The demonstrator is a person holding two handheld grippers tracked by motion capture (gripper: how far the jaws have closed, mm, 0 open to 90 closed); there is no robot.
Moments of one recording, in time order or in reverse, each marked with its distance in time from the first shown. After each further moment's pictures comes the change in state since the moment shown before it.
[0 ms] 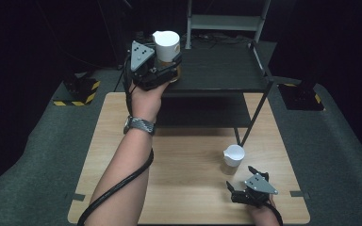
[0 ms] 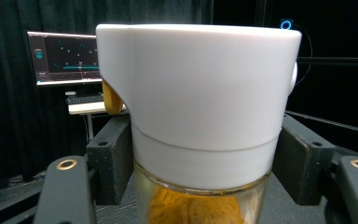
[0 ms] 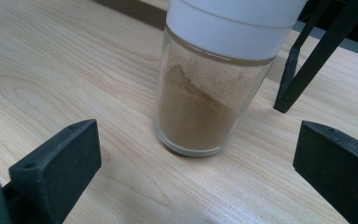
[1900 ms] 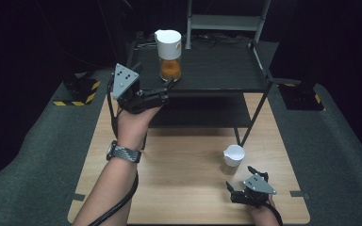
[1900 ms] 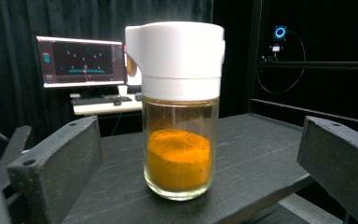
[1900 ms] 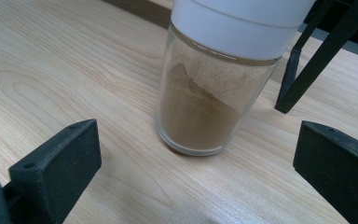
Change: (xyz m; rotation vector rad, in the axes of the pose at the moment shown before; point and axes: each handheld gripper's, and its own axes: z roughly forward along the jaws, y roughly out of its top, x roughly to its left) left arm -0.014 -0.019 -0.073 -0.028 0.008 0.018; right arm 0.002 0.002 0.001 0.008 -0.002 -0.023
